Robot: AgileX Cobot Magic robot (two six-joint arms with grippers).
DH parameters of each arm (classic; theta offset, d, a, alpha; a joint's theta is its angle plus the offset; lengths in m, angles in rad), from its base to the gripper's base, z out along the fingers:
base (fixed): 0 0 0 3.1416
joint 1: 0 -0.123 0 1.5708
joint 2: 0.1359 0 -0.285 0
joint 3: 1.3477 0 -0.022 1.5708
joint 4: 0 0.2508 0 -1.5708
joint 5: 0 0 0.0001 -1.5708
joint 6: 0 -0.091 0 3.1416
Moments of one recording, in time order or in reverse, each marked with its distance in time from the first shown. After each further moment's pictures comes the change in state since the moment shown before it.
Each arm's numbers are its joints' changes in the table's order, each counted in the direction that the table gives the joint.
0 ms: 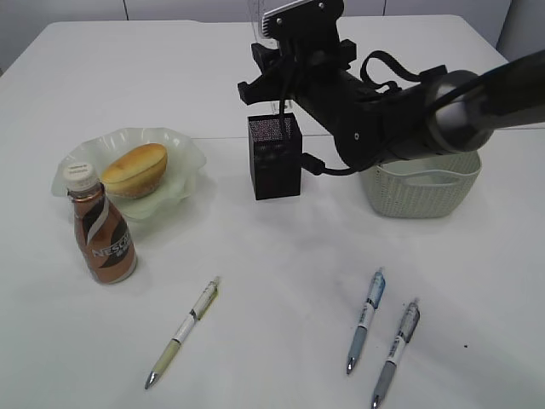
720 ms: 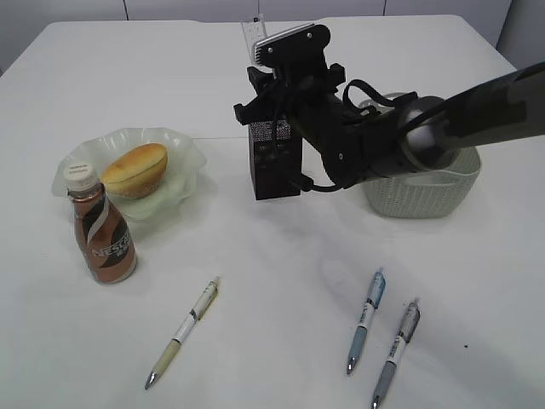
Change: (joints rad) left arm 0.000 0.020 0.000 0.000 0.000 0.000; right arm 0.000 0.110 -0.065 0.004 -0.025 -0.004
